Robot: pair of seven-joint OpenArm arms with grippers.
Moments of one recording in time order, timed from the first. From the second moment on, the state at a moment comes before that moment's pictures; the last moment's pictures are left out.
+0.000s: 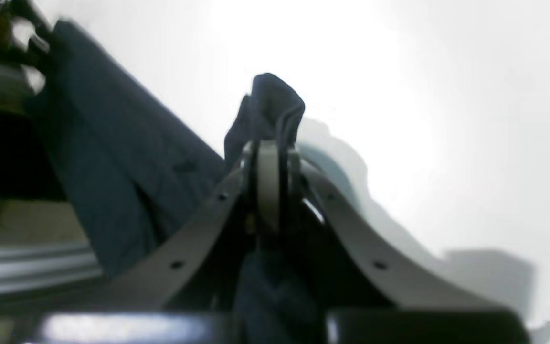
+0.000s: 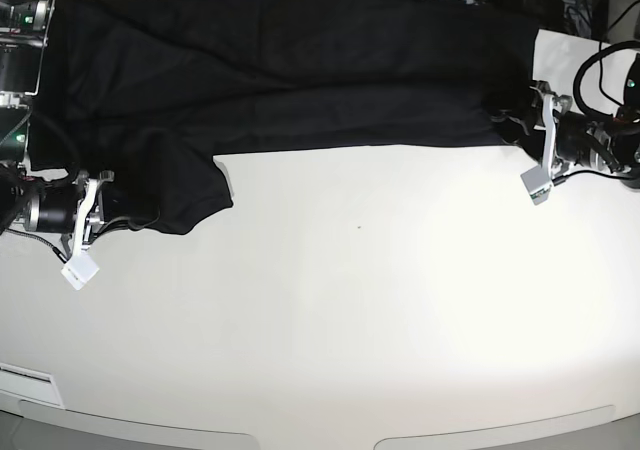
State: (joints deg) left arm -1.5 -56.1 12.7 92.1 -83.1 -41.6 76.4; right arm 10.4 34.5 6.8 84.7 79.7 40.1 -83.7
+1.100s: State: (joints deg) left arm -1.5 -56.1 12.7 92.0 -84.0 -41.6 75.1; right arm -34.1 47.2 18.0 122.8 78.5 40.3 -83.7
